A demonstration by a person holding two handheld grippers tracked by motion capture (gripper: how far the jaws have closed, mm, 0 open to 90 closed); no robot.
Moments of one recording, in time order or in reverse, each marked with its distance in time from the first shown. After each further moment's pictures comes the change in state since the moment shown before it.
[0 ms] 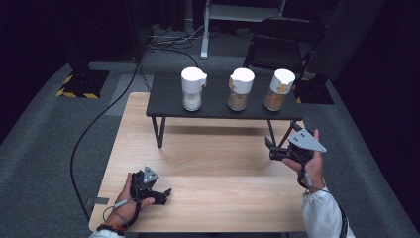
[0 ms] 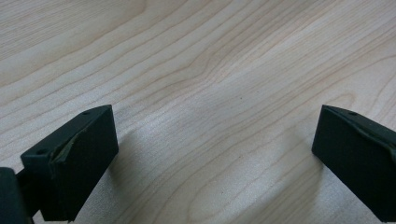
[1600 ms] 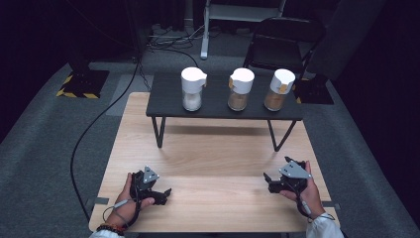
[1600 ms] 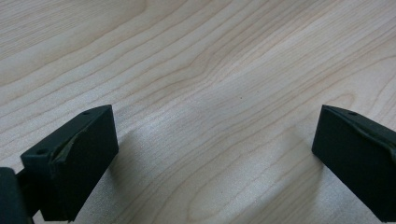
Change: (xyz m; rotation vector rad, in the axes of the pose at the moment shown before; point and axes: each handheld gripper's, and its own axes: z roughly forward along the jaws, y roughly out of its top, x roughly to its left) left arm -0.001 0.000 0.000 0.001 0.001 -0.004; right arm 0.021 -0.065 -0.012 0.276 0.083 -0.047
